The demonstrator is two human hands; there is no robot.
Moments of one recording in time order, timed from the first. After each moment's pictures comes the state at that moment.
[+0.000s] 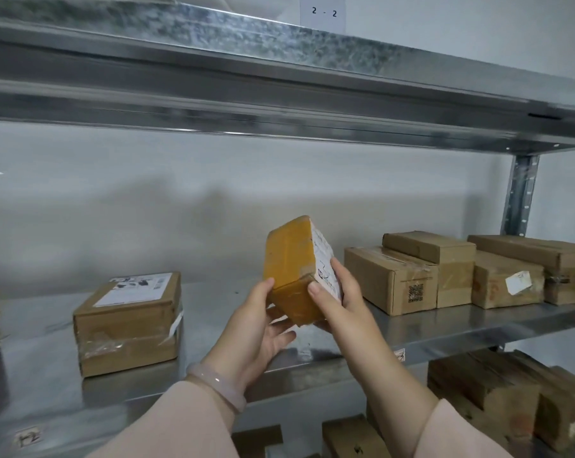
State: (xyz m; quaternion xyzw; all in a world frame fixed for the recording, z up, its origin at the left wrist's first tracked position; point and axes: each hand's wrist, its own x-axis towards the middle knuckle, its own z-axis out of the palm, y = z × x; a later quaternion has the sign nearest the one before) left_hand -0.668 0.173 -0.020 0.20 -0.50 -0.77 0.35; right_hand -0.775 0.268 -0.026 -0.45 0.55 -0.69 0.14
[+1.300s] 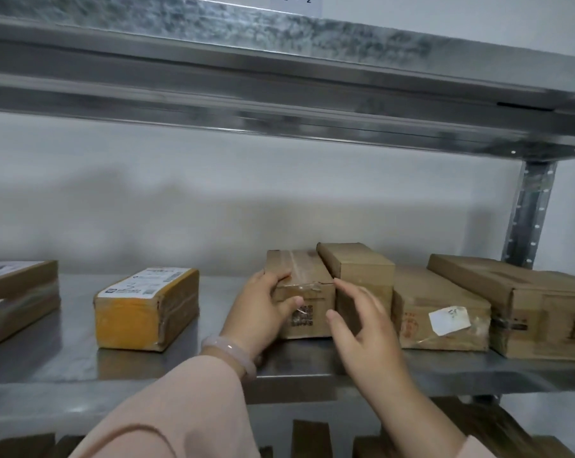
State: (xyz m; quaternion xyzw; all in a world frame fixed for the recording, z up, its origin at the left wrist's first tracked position) left_hand -0.901 0.235 -0.020 0.30 -0.80 -0.23 0.46; right_hand -1.031 0.360 -0.041 -0.55 0.61 -0.56 -0.12
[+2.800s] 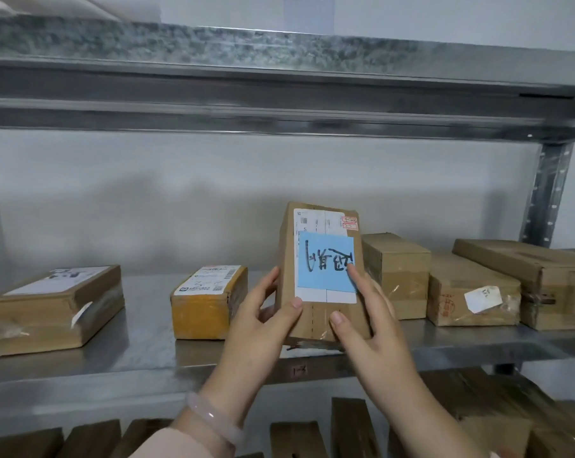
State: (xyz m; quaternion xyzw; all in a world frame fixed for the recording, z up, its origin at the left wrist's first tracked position) left_hand -0.787 0.289 -0.025 0.21 -0.66 -0.51 0.51; right_hand -0.931 0.376 -0.042 -0.55 0.54 -0.64 0.03
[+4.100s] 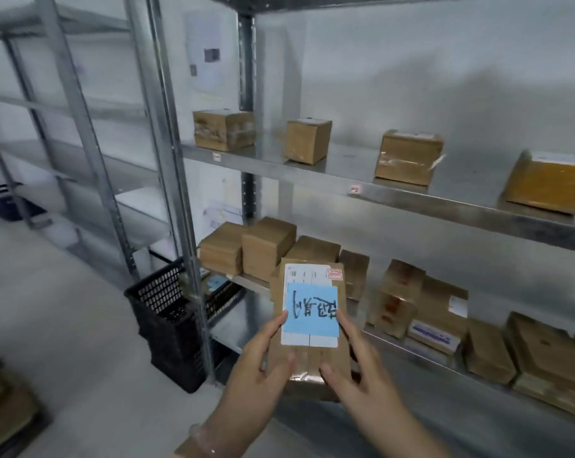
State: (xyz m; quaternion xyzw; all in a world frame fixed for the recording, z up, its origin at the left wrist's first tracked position) left_hand -0.326 0.448 -0.251 0.48 -0.56 -0.42 0.53; right_hand -0.516 0.439 -0.234 -0.68 0.49 -0.39 0.39
